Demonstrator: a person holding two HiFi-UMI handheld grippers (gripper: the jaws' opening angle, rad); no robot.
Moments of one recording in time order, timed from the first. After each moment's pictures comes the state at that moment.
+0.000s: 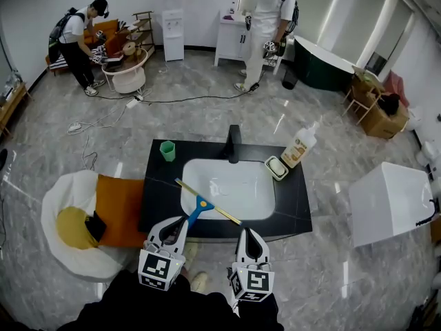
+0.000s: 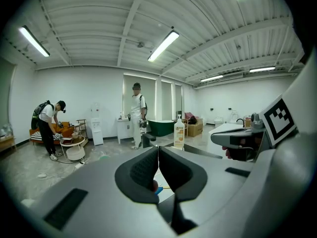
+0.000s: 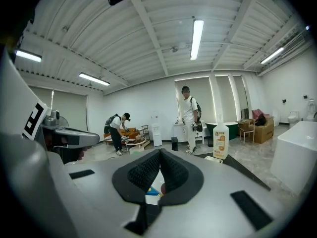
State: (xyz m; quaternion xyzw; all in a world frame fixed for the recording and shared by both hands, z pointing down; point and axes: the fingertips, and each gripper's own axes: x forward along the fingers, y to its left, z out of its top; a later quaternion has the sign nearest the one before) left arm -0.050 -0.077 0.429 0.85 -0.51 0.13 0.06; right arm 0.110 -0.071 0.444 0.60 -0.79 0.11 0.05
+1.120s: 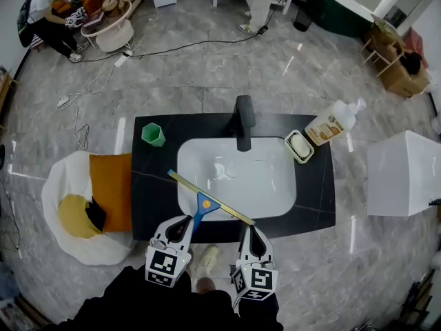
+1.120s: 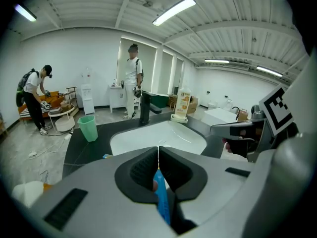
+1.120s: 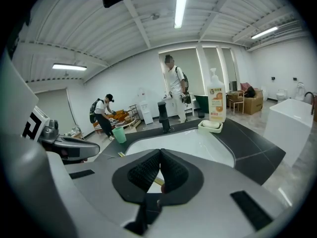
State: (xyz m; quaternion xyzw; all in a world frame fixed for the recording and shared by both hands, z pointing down) left arm -0.049 -0.195 0.600 0.84 -0.45 0.24 0.20; right arm 0.111 -0.179 0.598 0.62 -0.73 0.25 0.12
